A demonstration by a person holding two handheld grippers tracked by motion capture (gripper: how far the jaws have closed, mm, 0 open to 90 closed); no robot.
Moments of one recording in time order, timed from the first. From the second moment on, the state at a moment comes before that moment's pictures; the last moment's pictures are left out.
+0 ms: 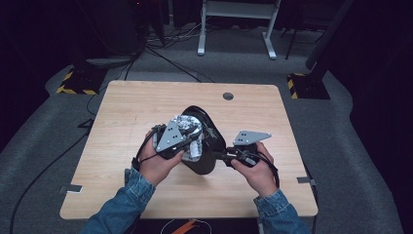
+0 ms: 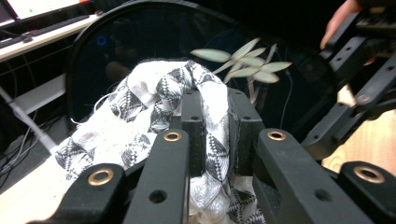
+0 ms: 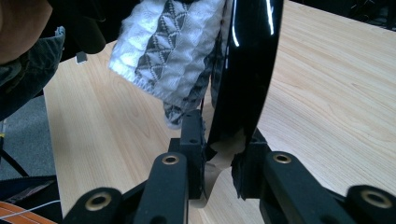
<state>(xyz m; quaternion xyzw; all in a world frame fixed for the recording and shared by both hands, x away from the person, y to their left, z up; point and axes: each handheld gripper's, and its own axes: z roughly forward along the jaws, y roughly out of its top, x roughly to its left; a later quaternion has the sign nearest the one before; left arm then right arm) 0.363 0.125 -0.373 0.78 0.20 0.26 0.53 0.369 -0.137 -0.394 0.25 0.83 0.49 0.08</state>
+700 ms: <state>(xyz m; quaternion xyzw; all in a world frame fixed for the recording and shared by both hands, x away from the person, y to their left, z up) 0.387 0.156 -0.384 0.77 0.26 0.27 0.51 0.369 -0.143 -0.394 0.25 0.83 0.49 0.08</state>
